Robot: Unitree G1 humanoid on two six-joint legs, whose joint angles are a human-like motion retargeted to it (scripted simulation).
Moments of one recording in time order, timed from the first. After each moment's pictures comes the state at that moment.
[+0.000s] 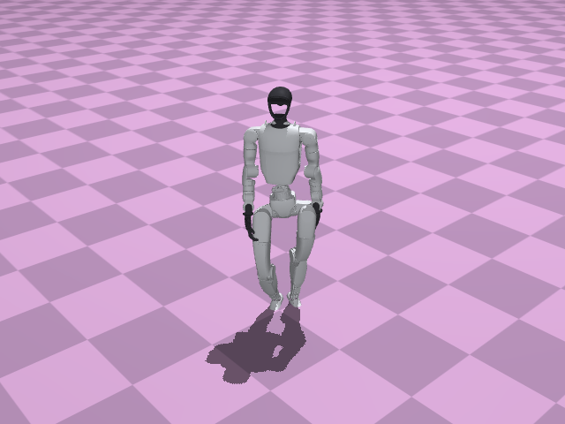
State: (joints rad) left arm 0.17 0.12 -0.40 1.52 -0.24 -0.14 -0.17; right arm -0.06 -0.07 0.52 1.42 0.29 -0.15 0.05; waist -0.16 -0.11 -0.18; left_leg 0.12 -0.18 0.36 -0.03 -0.07 0.05; right_leg -0.25 -0.13 -0.20 0.69 -0.45 -0.02
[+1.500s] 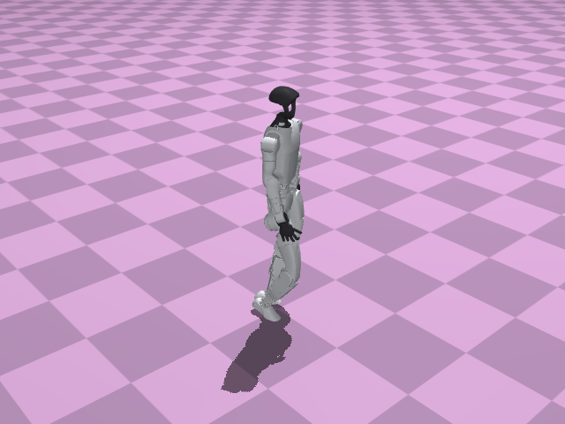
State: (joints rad) left arm 0.07 0.13 -0.36 1.45 -0.32 -0.04 -0.27; right arm -0.05 -0.12 0.49 1.28 0.26 -0.08 0.13; waist -0.09 -0.13 -0.06; left_leg -0.02 -0.16 0.46 0.22 0.11 0.06; right_leg -0.38 -0.28 -0.21 0.91 -0.30 -0.04
